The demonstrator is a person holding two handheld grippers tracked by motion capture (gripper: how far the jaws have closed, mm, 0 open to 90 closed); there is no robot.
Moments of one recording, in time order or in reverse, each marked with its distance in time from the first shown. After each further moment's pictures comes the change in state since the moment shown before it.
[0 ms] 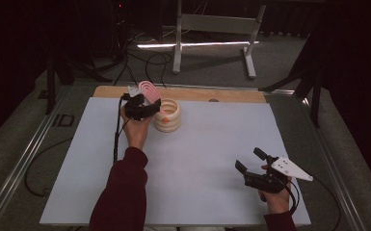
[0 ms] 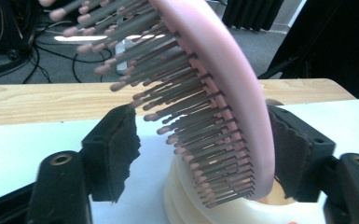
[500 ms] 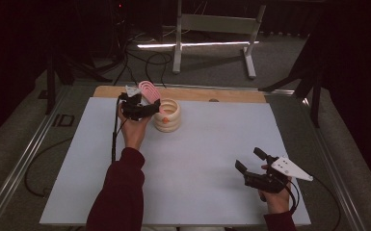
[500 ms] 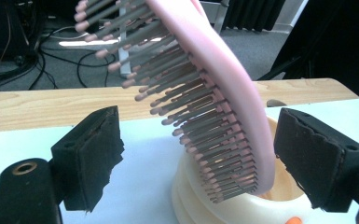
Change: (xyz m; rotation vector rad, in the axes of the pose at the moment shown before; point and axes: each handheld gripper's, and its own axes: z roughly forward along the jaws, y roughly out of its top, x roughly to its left) left arm 0.003 0.003 -0.008 -0.009 0.005 0.025; right arm 0.000 0.000 0.000 0.000 0.000 0.000
